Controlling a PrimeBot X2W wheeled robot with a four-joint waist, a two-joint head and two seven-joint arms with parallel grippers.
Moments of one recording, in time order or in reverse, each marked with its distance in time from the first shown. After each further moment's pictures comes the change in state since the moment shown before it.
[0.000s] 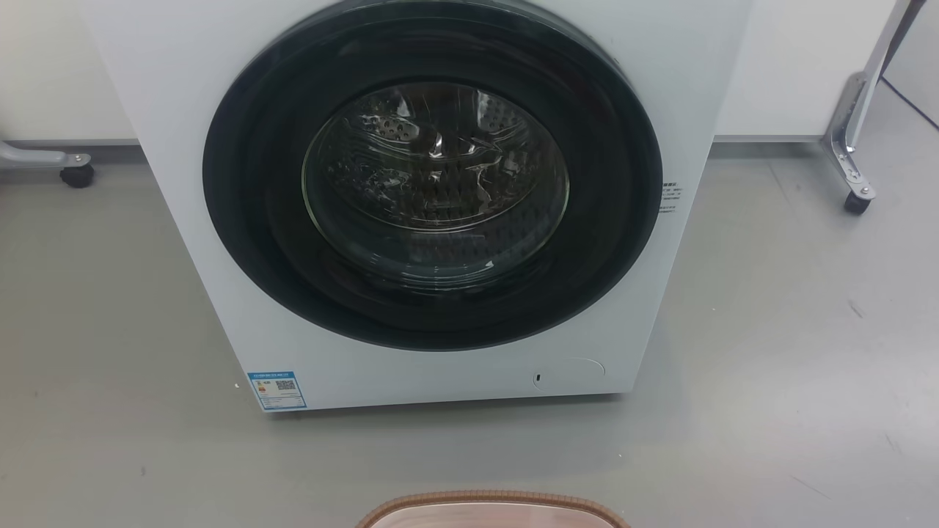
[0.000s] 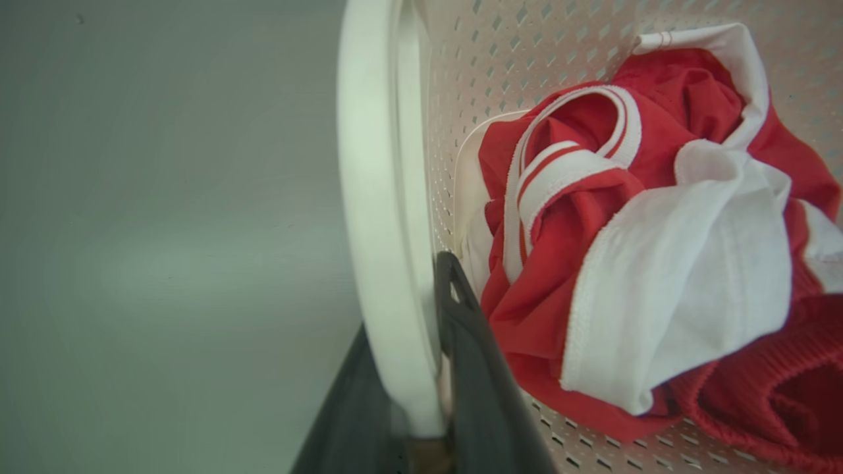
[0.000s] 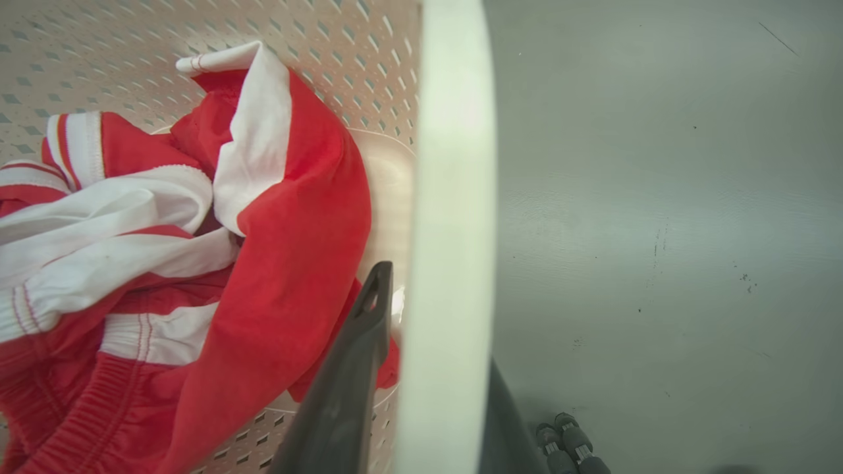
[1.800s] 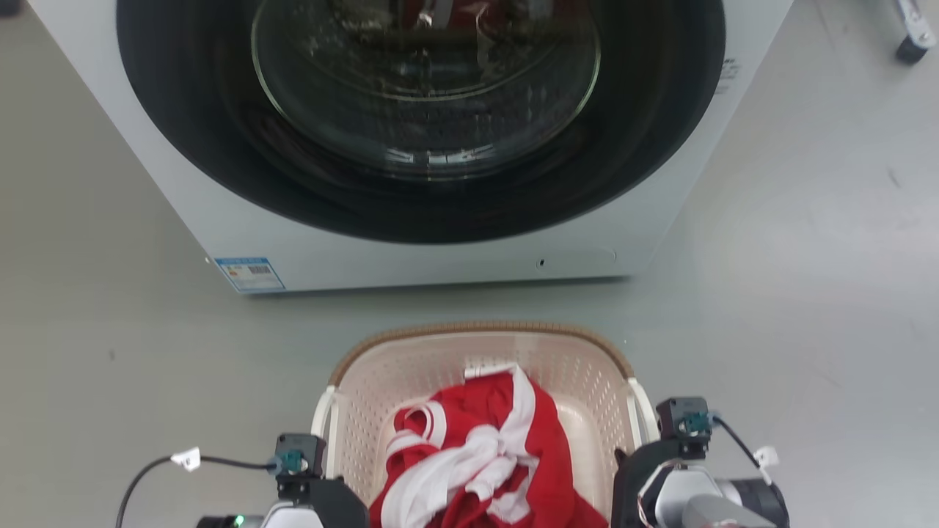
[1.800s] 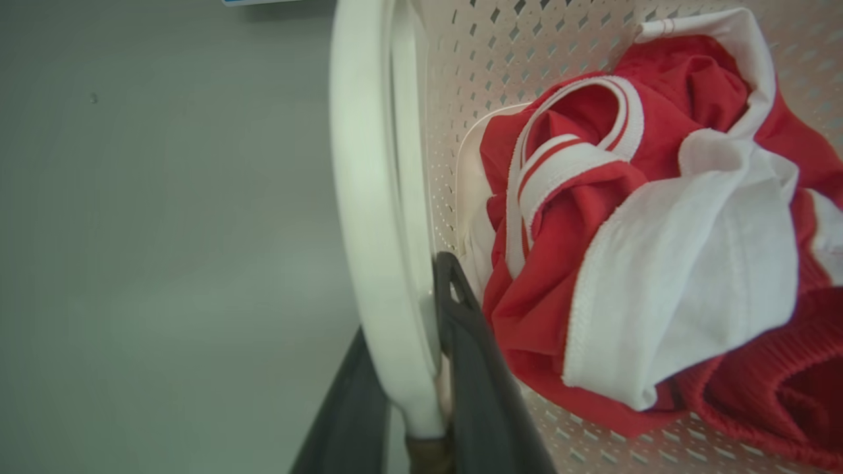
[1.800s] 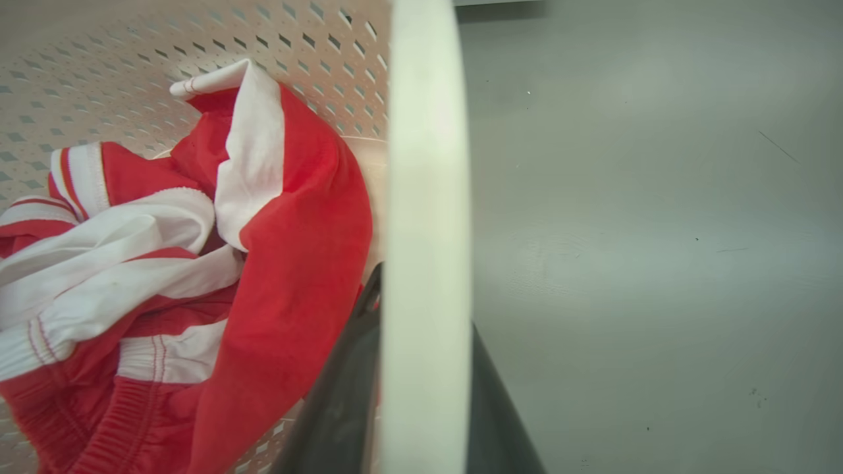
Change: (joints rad) left arm -0.210 0.016 0.016 -0.039 -0.016 0.037 -0.090; right arm -0.274 -0.014 0.024 -0.009 0.063 -0.021 -0.073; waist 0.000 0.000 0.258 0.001
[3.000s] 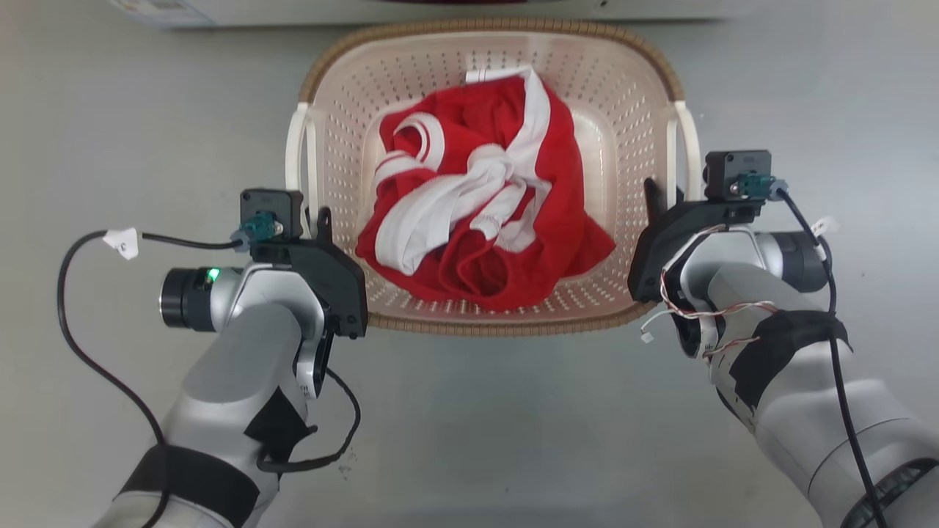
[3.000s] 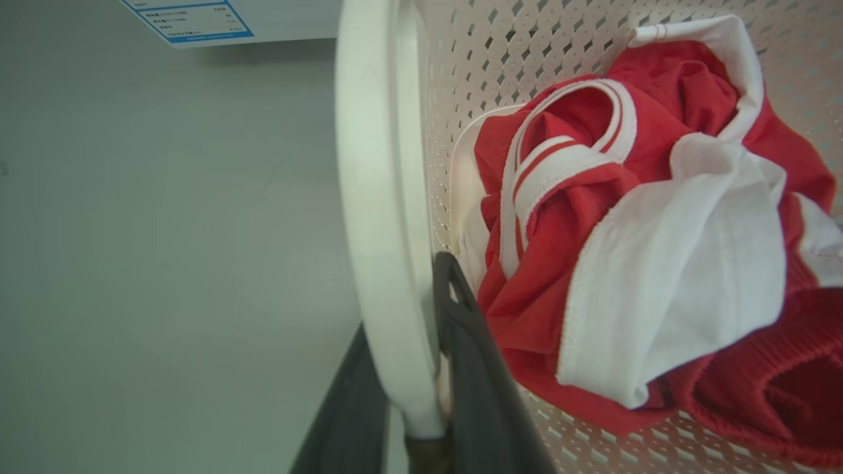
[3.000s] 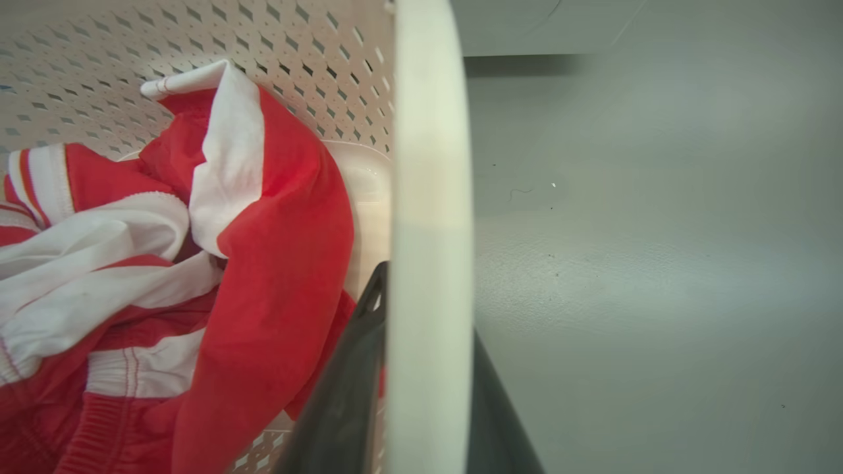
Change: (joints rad) left arm -0.427 0.012 0.044 -0.073 0.017 0.046 -0.070; right arm -0.467 -0.028 -0.047 0.047 -0.040 -0.018 -0.123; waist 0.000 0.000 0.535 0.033
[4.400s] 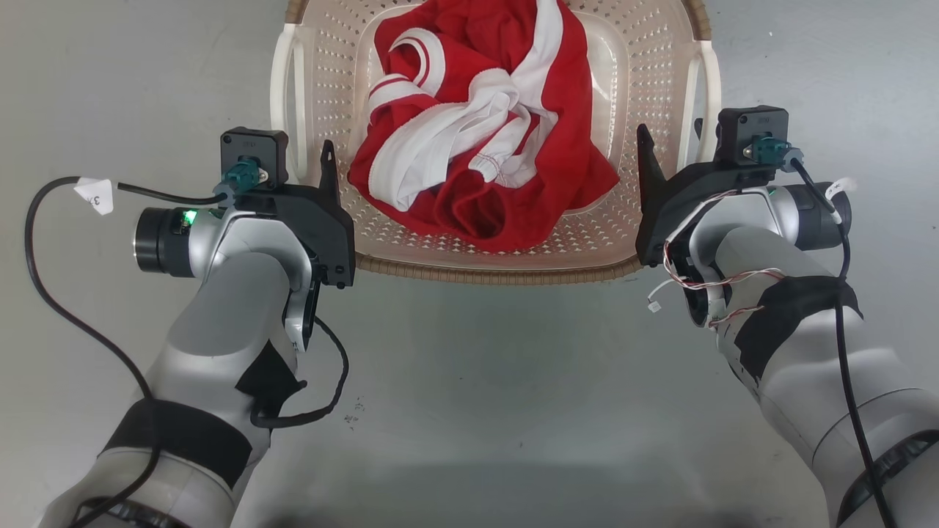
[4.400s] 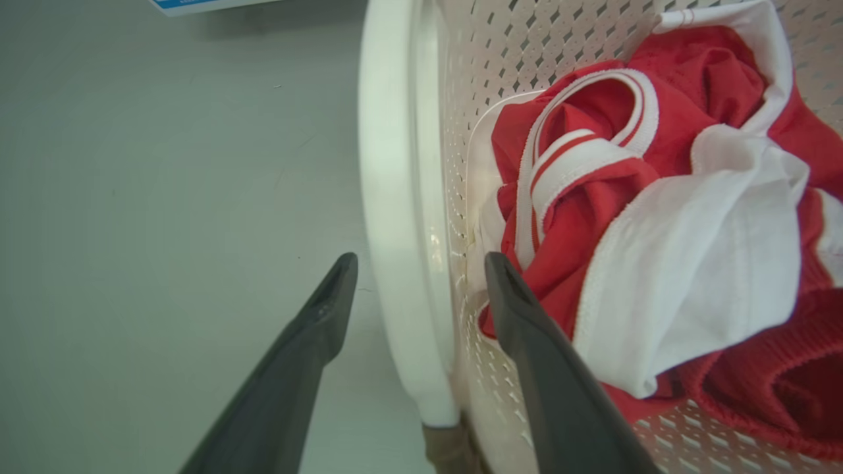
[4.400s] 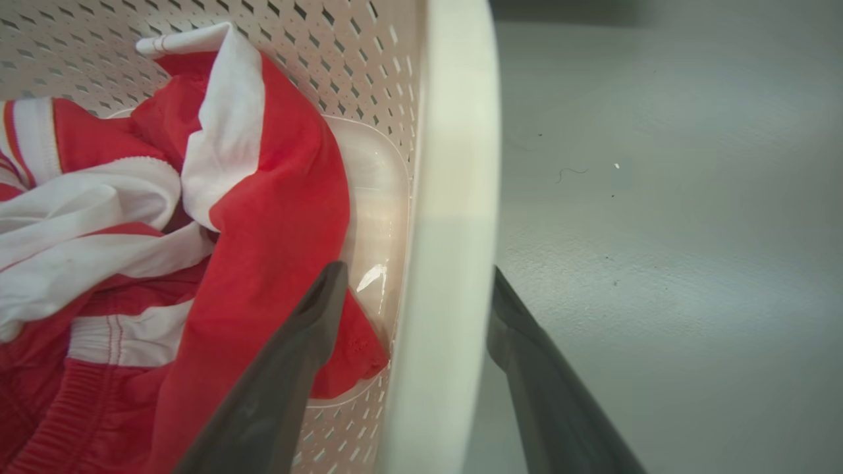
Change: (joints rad) left arm -0.136 -0.004 0.000 0.078 0.036 0.007 -0.091; right arm -0.097 0.008 0.020 0.066 -0.044 0.000 -0.104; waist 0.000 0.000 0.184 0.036
